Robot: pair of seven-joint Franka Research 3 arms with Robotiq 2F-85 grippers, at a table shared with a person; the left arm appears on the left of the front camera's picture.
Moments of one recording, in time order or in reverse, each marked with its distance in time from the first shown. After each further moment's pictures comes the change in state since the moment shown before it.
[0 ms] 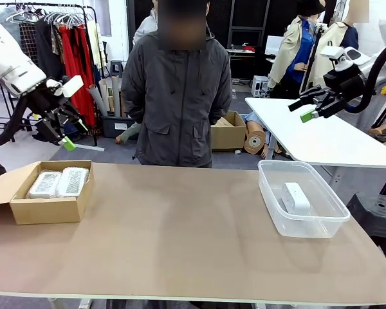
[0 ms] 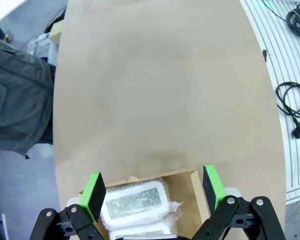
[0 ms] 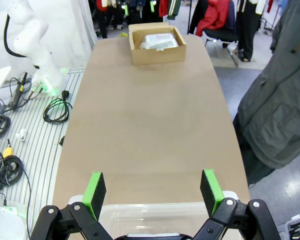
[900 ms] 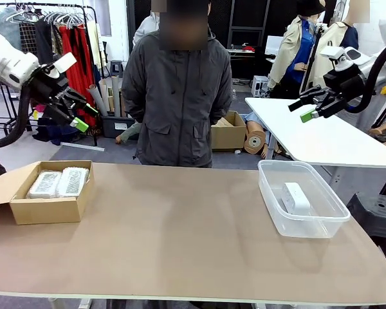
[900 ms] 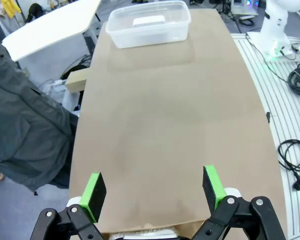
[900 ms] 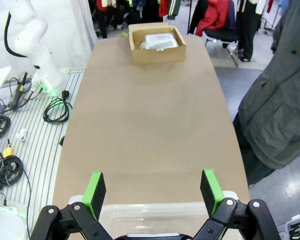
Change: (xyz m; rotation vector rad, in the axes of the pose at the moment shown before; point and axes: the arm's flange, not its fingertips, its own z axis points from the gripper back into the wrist) left arm 0.000 0.024 0.015 0.036 -0.322 0.061; right arm 0.000 0.000 0.000 0.000 0.000 0.000
